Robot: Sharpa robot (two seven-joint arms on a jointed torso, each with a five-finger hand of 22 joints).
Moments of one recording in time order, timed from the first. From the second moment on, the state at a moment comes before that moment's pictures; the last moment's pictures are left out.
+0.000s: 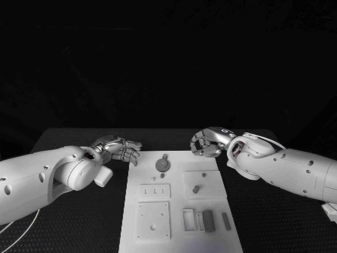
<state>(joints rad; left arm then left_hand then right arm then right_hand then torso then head) 1.33 -0.77 -0.20 1.39 -0.23 -0.22 -0.02 0.98 -0.05 0.47 -0.20 0.05 0.90 0.15 0.38 0.45 1.23 0.09 0.15 0.18 1.03 0.09 0.33 0.74 0.02 0.95 -0.01 0.16 0.72 1.18 -0.78 -0.03 1.31 -1.47 -0.35 0.03 1.06 -0.03 0.63 -0.28 0.05 0.91 0.05 0.37 0.54 1.05 -0.03 1.23 1.01 1.19 -0.13 1.53 0.96 0.26 1.08 -0.01 0.93 1.31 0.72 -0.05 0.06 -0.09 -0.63</state>
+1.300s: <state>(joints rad) 1.33 -0.67 -0.20 1.42 -0.24 -0.19 -0.12 0.96 -0.06 0.46 -0.18 0.05 0.89 0.17 0.35 0.43 1.23 0.09 0.15 0.21 1.03 0.08 0.34 0.78 0.02 0.95 -0.01 0.17 0.74 1.19 -0.66 -0.03 1.46 -1.58 -0.33 -0.11 1.06 -0.03 0.63 -0.28 0.05 0.92 0.04 0.37 0.54 1.06 -0.03 1.23 1.01 1.20 -0.13 1.53 0.97 0.26 1.09 -0.01 0.93 1.31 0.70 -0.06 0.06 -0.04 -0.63</state>
